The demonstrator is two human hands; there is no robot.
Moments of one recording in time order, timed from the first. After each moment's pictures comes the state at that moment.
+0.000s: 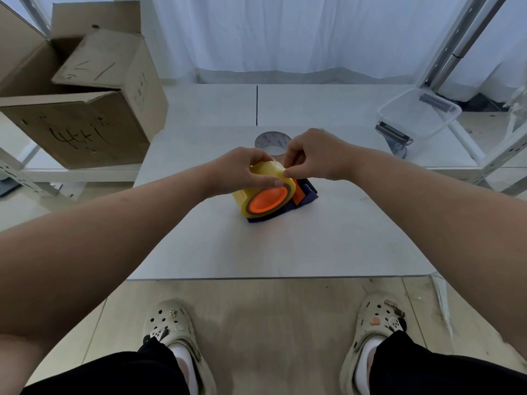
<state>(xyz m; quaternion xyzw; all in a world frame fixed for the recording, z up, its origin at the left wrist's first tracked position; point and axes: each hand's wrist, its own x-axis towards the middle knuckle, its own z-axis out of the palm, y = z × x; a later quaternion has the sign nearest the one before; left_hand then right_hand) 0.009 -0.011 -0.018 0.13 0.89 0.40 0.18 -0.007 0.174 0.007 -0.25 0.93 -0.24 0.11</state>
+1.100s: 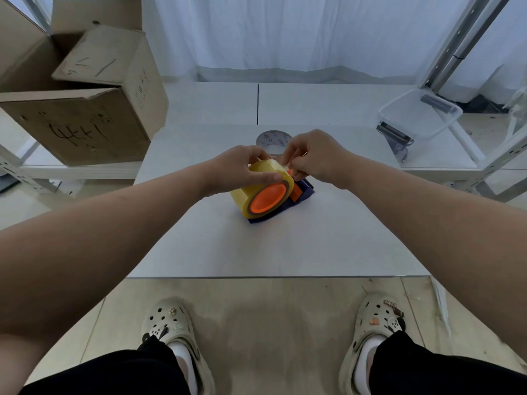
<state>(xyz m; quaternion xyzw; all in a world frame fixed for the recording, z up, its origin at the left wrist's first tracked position) 0.011 -0.014 -0.018 0.11 0.89 0.40 0.18 -0.004 0.166 -0.005 -0.11 0.91 -0.39 0.11</state>
